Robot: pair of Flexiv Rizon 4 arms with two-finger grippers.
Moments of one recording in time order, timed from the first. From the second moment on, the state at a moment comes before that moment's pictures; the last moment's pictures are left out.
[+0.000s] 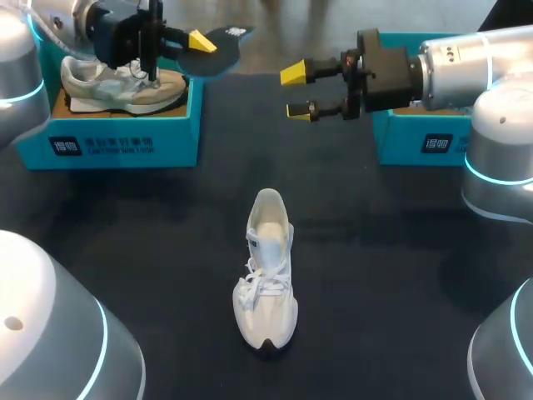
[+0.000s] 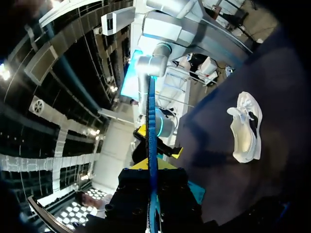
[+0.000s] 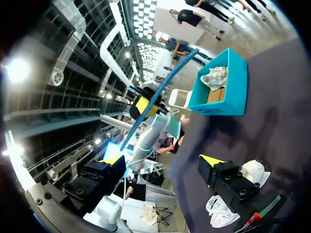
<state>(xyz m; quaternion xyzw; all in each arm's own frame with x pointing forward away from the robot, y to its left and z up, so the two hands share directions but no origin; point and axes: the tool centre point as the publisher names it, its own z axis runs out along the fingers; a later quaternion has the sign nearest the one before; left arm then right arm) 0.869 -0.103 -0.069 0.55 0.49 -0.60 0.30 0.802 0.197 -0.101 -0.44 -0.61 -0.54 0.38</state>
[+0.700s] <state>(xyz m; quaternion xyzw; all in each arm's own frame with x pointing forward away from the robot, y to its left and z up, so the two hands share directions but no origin) 0.851 -0.097 -0.086 0.68 0.39 -0.50 0.37 0.802 0.197 -0.101 -0.44 -0.61 -0.54 0.38</state>
